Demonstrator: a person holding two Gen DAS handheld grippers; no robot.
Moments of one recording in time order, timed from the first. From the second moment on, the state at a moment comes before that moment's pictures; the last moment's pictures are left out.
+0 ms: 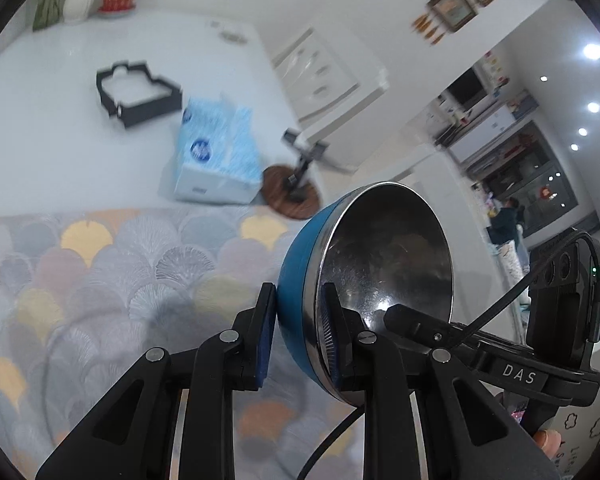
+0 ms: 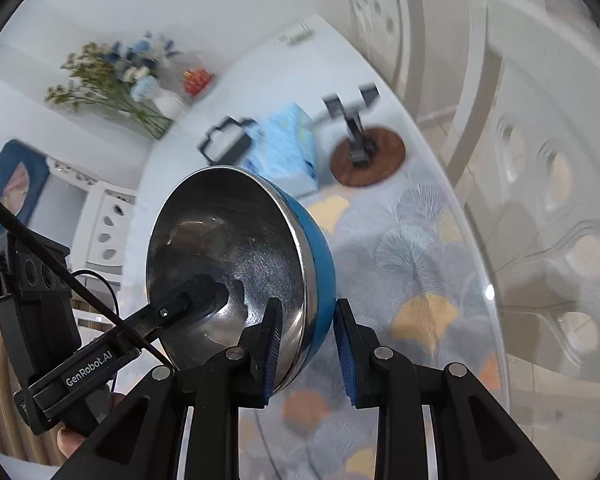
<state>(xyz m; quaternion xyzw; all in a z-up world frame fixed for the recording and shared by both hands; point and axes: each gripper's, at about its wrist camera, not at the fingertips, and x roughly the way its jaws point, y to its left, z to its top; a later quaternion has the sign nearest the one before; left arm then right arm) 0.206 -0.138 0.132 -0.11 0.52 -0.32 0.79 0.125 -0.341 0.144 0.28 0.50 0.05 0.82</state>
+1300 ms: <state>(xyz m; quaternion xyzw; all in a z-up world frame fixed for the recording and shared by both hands) -0.068 0.047 0.185 -0.18 0.48 -0.27 0.82 -0.154 -0.133 0.219 0.24 0.51 0.07 0.82</state>
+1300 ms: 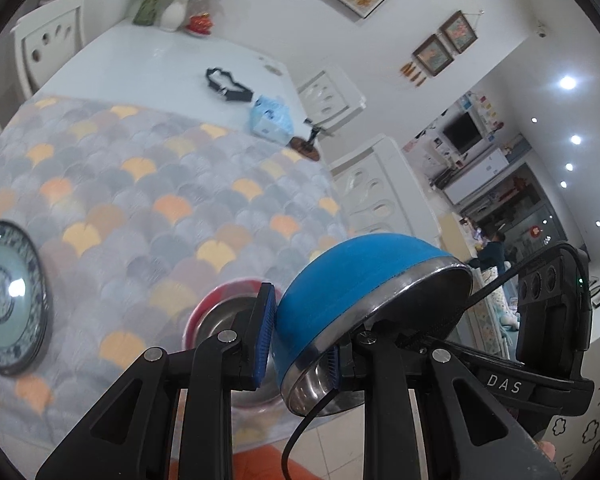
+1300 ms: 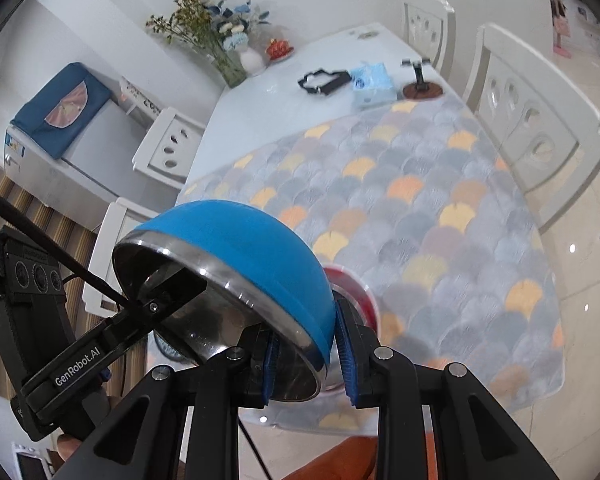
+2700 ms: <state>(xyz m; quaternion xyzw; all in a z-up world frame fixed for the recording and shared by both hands) -0.057 0.059 0.103 -0.13 0.57 -0.21 0.79 -0.156 -0.152 0.119 0.29 0.62 0.05 0.73</state>
